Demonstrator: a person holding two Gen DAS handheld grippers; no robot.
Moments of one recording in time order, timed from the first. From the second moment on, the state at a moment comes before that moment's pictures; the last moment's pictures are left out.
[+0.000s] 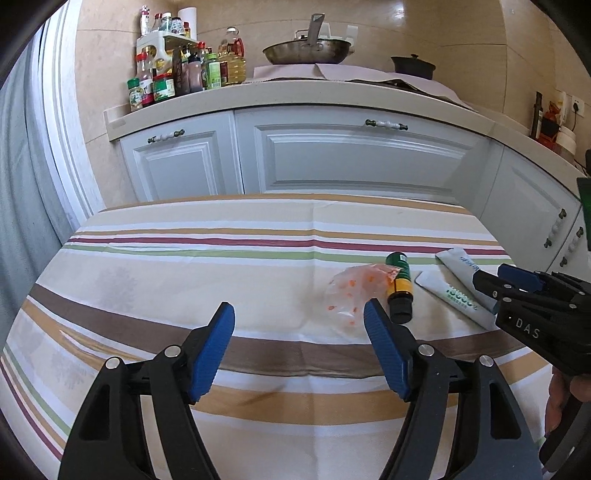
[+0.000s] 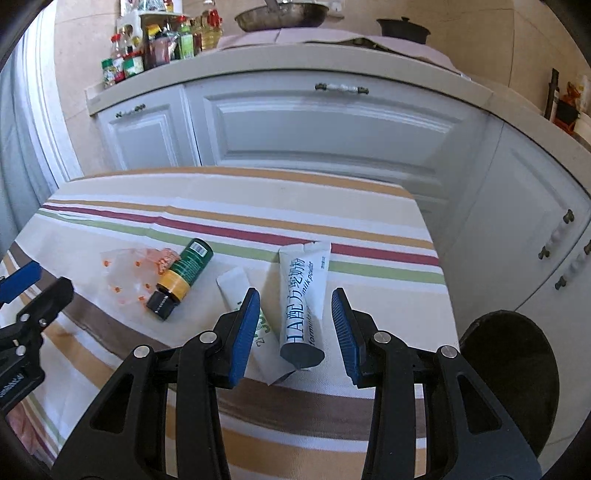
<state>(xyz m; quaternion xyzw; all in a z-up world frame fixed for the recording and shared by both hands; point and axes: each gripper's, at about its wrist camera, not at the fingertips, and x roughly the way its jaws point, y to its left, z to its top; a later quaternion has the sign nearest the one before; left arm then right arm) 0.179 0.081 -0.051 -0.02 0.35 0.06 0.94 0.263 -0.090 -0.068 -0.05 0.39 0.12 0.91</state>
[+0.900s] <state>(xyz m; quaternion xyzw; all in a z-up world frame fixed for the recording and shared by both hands) 0.224 0.062 -0.074 0.00 0.39 -0.01 0.92 0.261 -0.119 -0.067 -0.03 0.38 0.10 0.92</state>
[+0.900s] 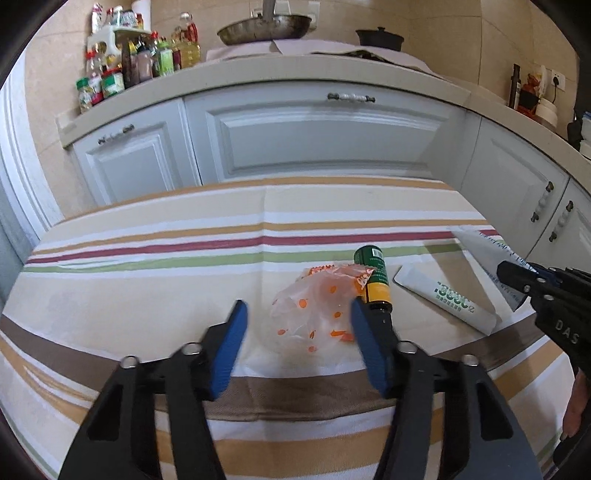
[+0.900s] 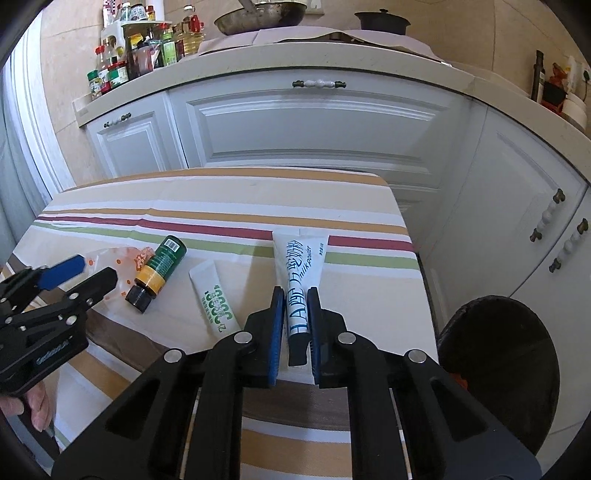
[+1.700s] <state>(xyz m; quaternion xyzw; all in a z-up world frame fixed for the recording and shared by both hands) 0.205 0.066 -0.073 -0.01 0.39 0.00 0.92 0.248 -0.129 -0.063 -0.01 0.38 0.10 0.92</state>
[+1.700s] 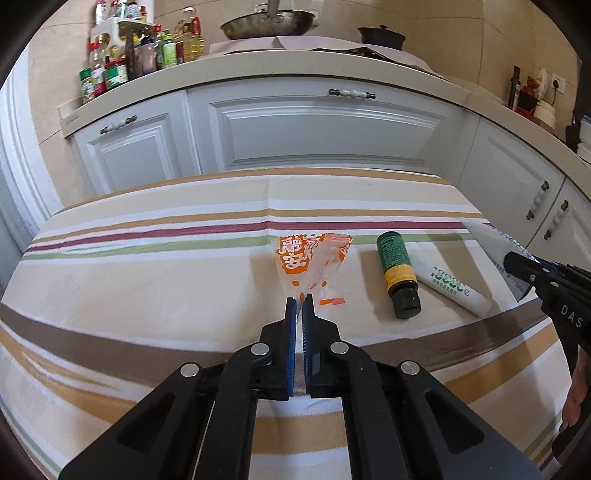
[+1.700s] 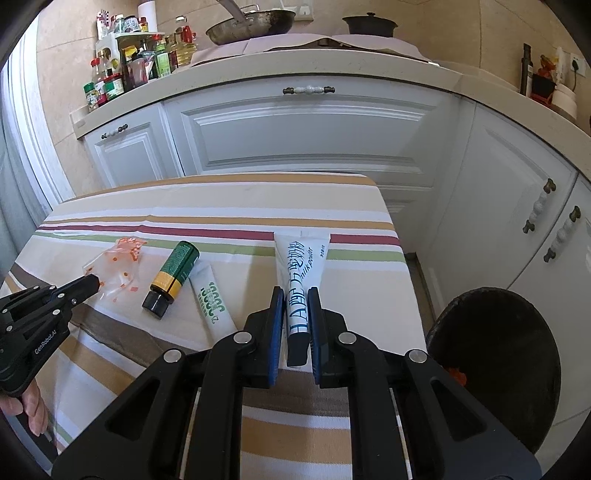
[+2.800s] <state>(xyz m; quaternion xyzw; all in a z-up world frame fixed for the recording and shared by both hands) 0.118 0.034 -0.039 -0.02 0.35 -0.02 0.94 0.146 -0.161 -0.042 0.01 0.35 0.08 0.93</state>
